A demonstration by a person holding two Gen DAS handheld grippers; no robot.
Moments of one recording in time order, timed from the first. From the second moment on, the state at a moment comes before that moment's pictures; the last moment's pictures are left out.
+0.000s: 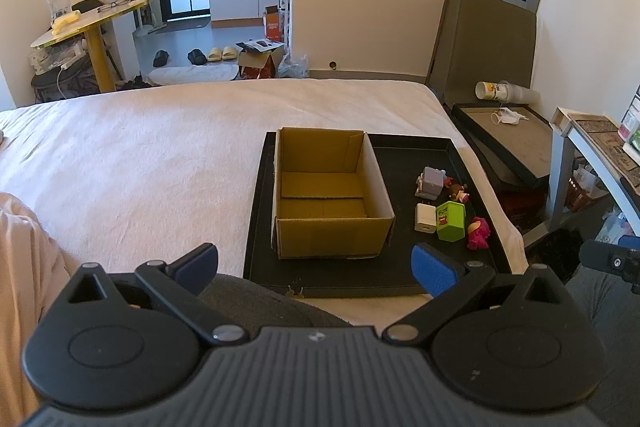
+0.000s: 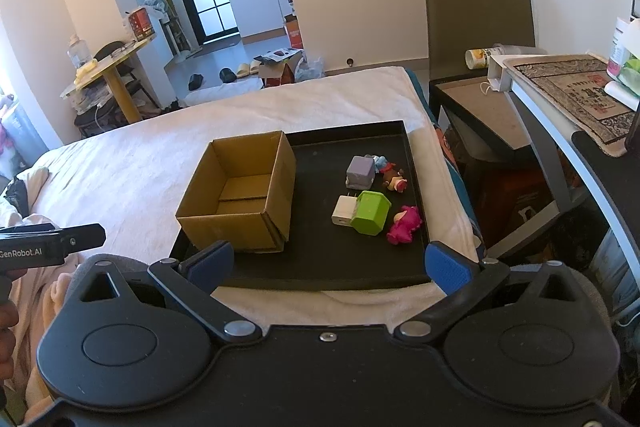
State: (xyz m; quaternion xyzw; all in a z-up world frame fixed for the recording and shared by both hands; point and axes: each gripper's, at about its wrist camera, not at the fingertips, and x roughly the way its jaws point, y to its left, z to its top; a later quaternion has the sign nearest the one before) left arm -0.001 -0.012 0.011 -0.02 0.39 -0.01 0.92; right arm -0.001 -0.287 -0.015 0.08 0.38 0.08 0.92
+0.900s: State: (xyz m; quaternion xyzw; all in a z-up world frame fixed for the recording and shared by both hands) left arm 0.020 -0.013 0.004 -0.02 0.40 -0.01 0.92; right arm 0.012 -0.294 -0.016 0.08 0.39 0.08 0.91
